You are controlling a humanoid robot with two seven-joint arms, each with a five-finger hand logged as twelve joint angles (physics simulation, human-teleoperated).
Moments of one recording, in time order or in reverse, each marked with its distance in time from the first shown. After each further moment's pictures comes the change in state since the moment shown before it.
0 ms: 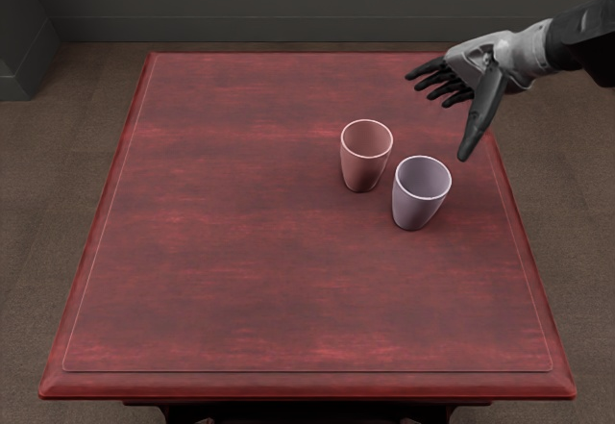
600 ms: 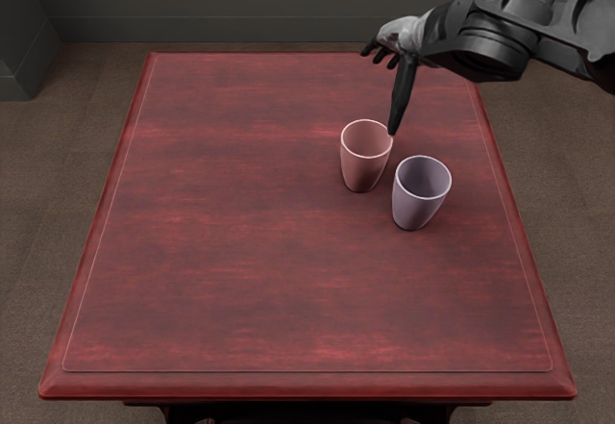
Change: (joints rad) left arm 0.000 0.000 0.000 0.000 0.000 0.000 0.000; right arm 0.269 0.369 -0.411 -0.049 -0.014 -0.430 0.000
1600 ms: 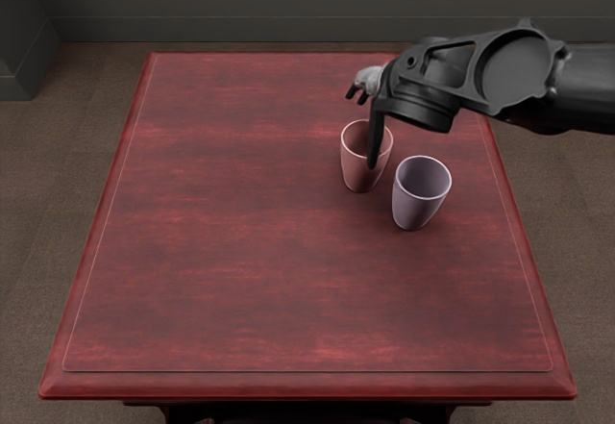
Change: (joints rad) left arm 0.000 0.000 0.000 0.000 0.000 0.000 0.000; right arm -0.034 0.199 -0.166 -0.075 0.071 -0.125 0.000
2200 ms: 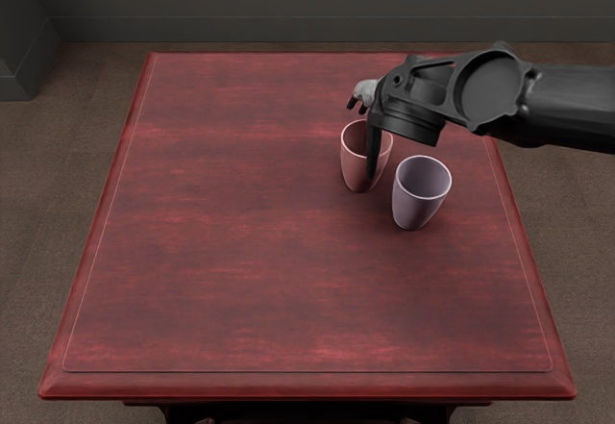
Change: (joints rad) left arm 0.000 0.000 -0.001 0.000 0.000 0.000 0.000; right arm -0.048 0.061 -0.026 -0.074 -0.006 -0.006 0.000
